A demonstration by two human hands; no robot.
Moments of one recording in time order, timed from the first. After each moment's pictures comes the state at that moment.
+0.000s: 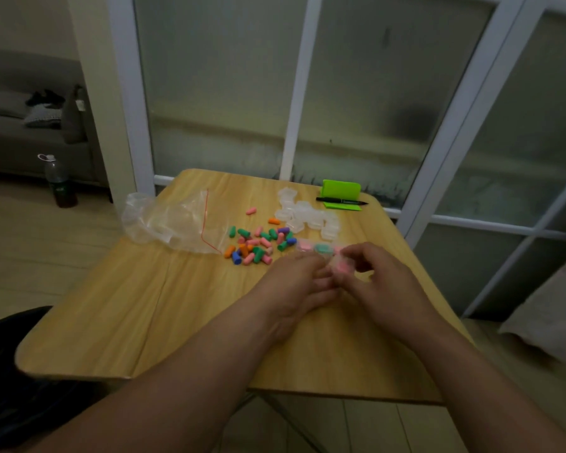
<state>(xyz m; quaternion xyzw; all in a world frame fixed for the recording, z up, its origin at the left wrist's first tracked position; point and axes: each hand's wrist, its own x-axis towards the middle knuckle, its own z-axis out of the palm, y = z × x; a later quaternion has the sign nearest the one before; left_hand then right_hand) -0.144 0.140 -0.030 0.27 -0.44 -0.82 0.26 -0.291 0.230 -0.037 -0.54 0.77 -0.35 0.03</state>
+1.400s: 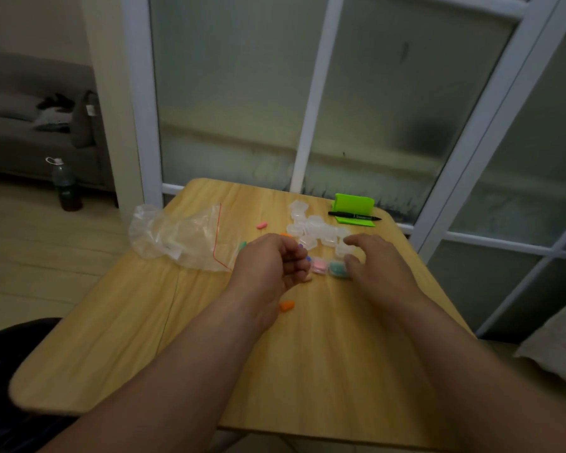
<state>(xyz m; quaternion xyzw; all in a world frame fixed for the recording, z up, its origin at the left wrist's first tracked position) -0.124 0.089 -0.010 0.34 -0.36 -0.77 0.41 -0.332 0.141 -0.041 -0.52 0.82 -0.24 -0.06</state>
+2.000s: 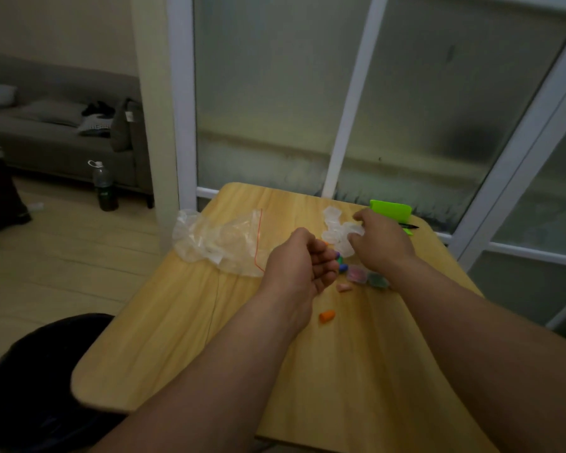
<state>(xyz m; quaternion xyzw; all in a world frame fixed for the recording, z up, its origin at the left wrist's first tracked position) -0.112 0.073 -0.006 0.35 -0.34 -0.78 0.39 -0.315 0.050 -0.019 -0.49 0.84 -0.21 -0.08</state>
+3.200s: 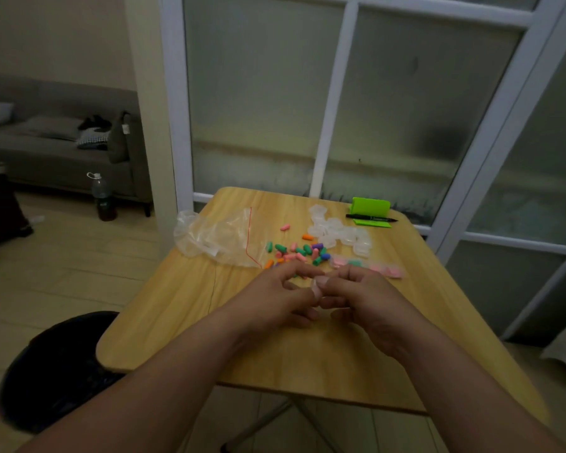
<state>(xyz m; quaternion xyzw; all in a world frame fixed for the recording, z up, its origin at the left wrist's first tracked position) -0.049 0.108 -0.030 0.25 -0.66 -0.66 0.23 -0.211 0.193 -0.021 -0.38 0.65 -0.52 0.39</state>
